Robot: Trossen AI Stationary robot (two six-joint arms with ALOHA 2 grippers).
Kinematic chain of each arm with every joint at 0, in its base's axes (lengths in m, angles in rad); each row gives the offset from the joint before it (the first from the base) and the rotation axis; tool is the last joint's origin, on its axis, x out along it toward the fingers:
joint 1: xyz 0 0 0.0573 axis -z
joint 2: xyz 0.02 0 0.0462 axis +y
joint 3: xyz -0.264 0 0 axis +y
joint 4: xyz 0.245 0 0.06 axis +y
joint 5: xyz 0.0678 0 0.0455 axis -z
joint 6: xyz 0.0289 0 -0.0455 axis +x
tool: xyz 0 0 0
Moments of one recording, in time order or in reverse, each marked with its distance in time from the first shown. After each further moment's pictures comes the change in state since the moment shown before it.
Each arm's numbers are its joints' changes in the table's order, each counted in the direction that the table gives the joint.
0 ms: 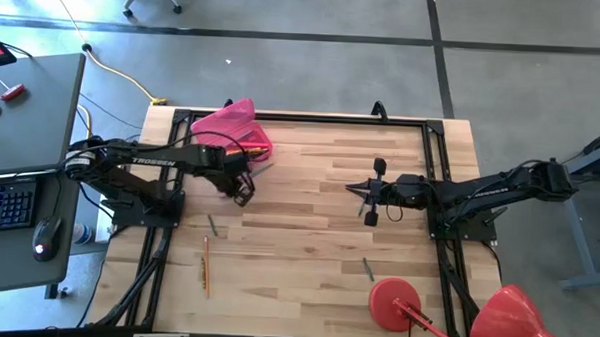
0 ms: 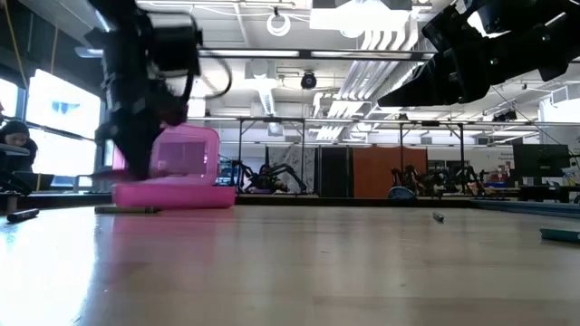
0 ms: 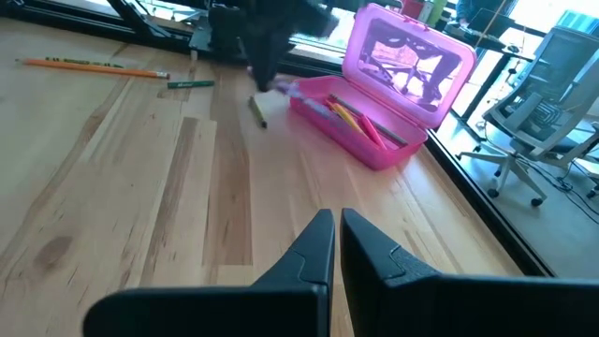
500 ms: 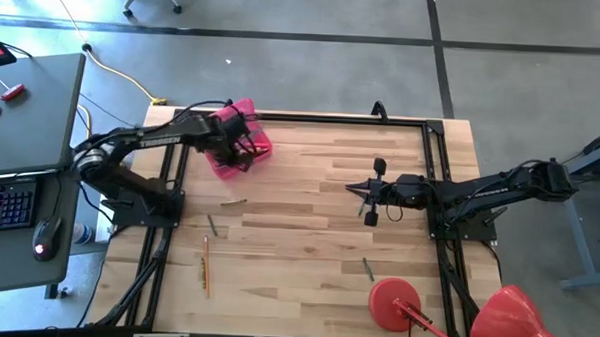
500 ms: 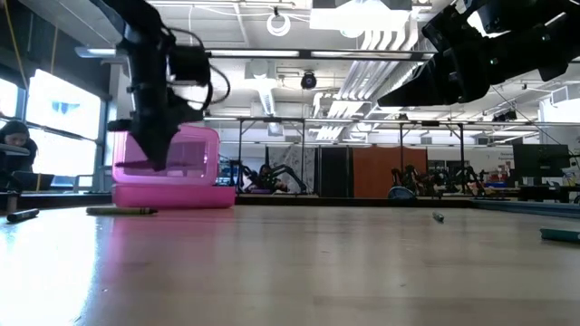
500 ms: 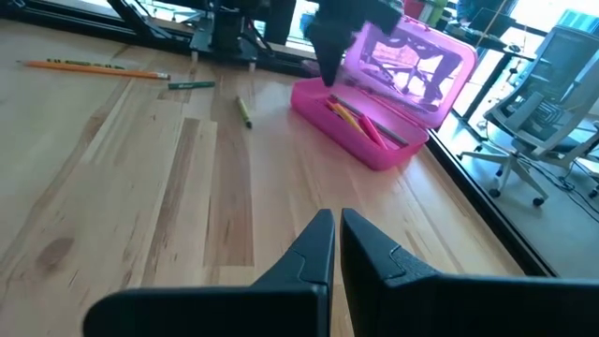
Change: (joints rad) left arm -0.341 0.085 -0.119 0.062 -0.056 0.091; right arm 0.000 0.000 -0.001 0.000 -0.003 0.003
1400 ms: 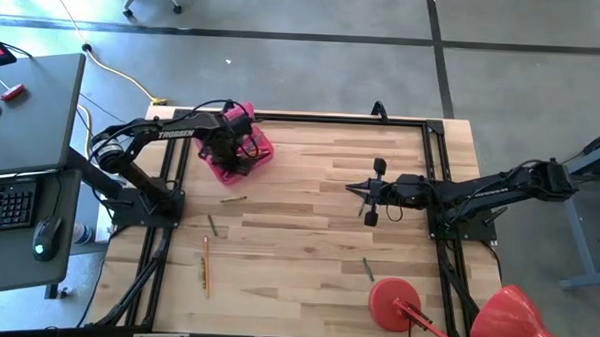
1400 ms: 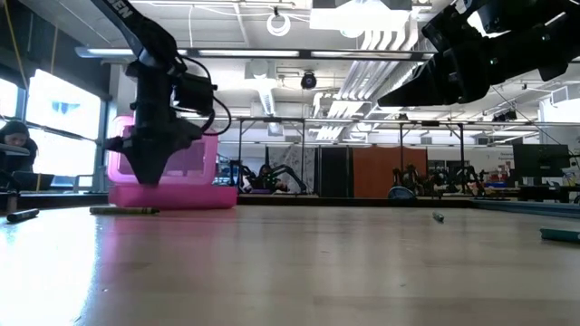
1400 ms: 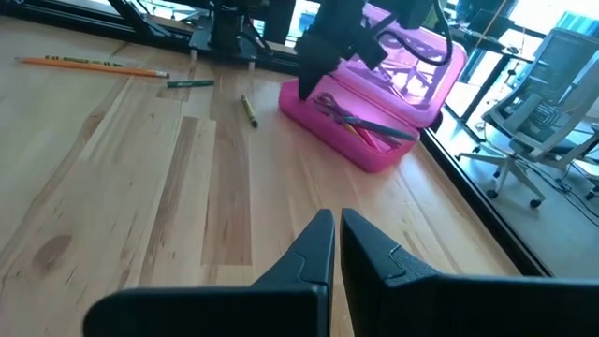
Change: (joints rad) left arm -0.070 0.151 -0.032 0.093 0.224 0.057; right arm 0.000 0.000 0.000 0.001 0.004 -0.010
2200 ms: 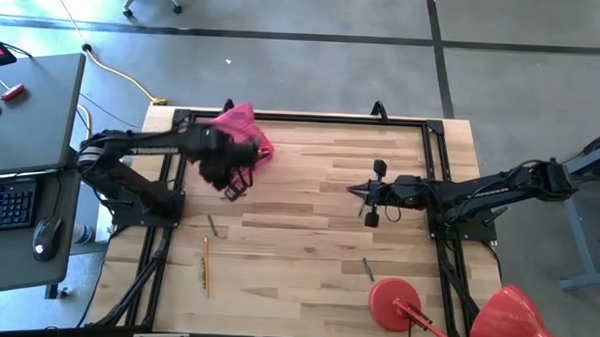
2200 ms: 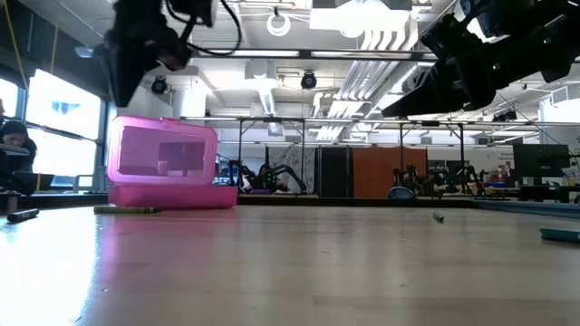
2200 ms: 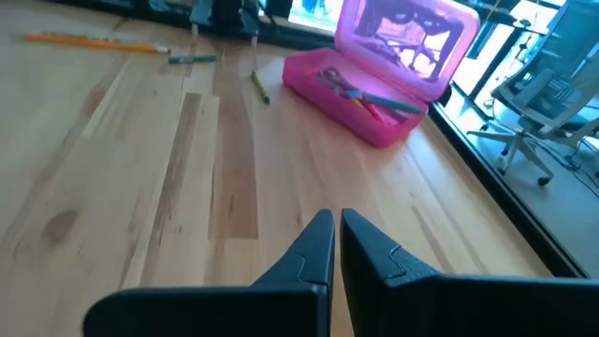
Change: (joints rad) left arm 0.505 -0.130 -0.337 0.572 -0.215 -0.263; right arm -0.004 0.000 0.000 0.059 0.000 0.036
